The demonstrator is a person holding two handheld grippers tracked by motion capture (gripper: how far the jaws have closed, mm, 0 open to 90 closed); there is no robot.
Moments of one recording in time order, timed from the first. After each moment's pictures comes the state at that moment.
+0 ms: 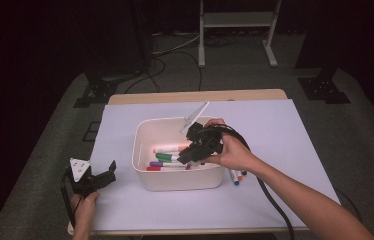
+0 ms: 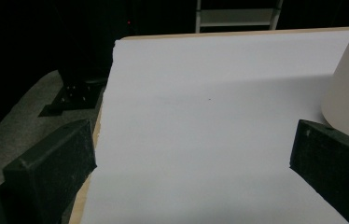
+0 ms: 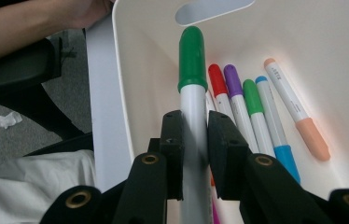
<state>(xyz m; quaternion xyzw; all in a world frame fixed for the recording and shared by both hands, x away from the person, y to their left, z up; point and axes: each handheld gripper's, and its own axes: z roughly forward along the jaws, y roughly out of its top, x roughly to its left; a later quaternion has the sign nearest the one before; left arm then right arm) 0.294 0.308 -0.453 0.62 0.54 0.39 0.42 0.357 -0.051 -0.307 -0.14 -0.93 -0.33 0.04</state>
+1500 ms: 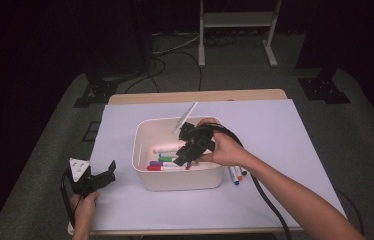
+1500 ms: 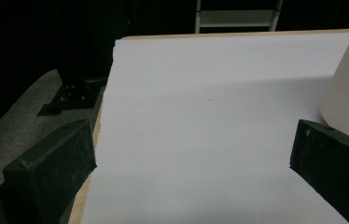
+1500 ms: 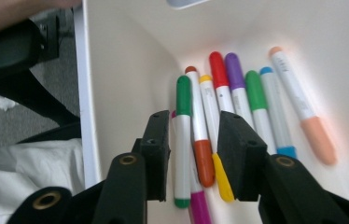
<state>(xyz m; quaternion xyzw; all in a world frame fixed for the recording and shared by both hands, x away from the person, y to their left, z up) 0.294 0.309 -0.453 0.62 0.54 0.39 0.43 0.371 -0.041 -0.313 -0.14 -0.94 -0.30 0.04</state>
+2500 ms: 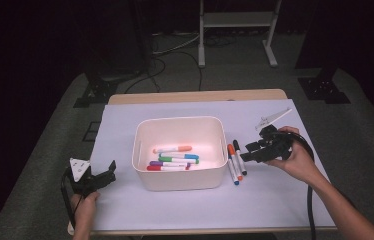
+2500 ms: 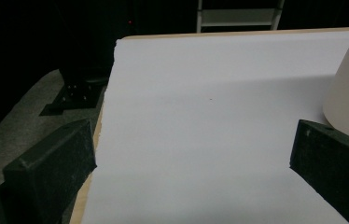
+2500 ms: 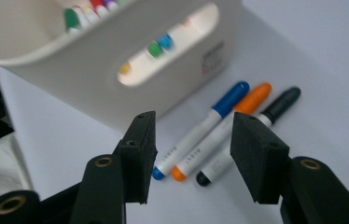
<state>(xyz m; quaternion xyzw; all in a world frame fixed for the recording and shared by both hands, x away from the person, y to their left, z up) 0.294 0.308 -0.453 0.62 0.54 0.39 0.42 0.362 -0.230 -0.350 -0.32 -0.88 -0.34 -0.02</state>
